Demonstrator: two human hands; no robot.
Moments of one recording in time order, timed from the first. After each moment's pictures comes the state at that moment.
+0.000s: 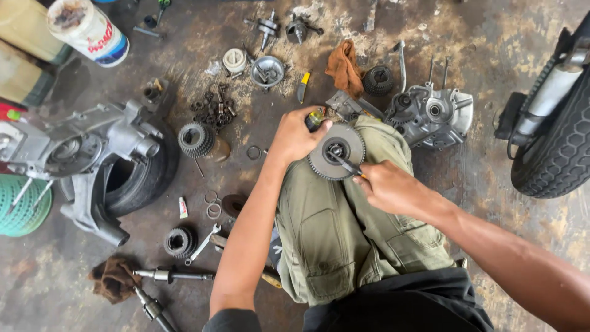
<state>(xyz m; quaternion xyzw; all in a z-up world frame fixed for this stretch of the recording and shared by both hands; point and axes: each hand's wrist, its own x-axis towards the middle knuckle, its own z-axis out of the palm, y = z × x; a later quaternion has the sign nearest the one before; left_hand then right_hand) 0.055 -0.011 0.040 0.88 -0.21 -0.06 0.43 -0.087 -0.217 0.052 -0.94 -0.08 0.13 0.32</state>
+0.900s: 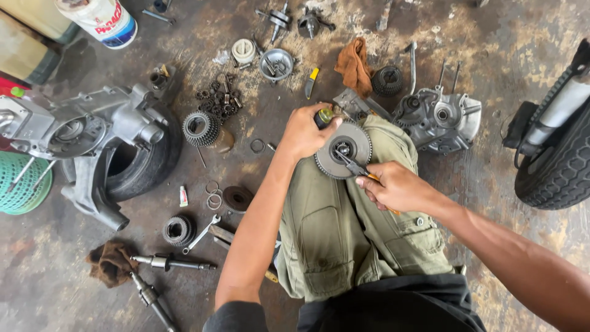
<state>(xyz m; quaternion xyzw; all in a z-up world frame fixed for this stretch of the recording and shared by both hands) 0.054 -0.014 0.020 0.86 -0.19 -0.03 0.47 -0.079 -0.226 0.047 -0.83 -0.03 0.24 0.50</state>
